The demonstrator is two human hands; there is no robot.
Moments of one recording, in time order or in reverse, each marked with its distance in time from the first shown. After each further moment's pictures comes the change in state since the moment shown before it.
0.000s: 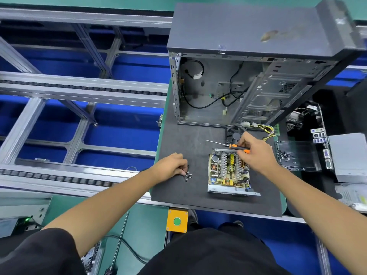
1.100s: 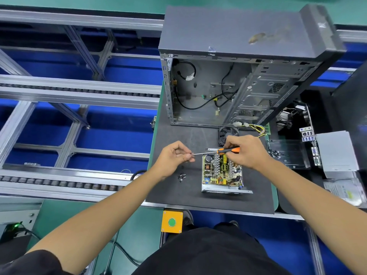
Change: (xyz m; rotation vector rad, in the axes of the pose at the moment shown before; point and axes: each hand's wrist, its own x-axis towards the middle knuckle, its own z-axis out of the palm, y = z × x) left_hand 0.007 0.053 -0.009 -1.196 0.412 -0.054; right_hand -0.001 -0.025 -0.018 -0.113 0.020 -0.266
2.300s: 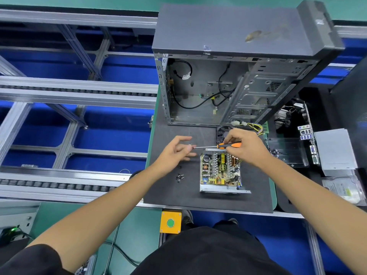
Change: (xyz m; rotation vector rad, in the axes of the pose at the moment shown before) left_hand 0.011 0.012 0.008 0.078 -0.071 -0.061; right_hand 0.008 0.013 -0.005 0.298 -0.055 0.147
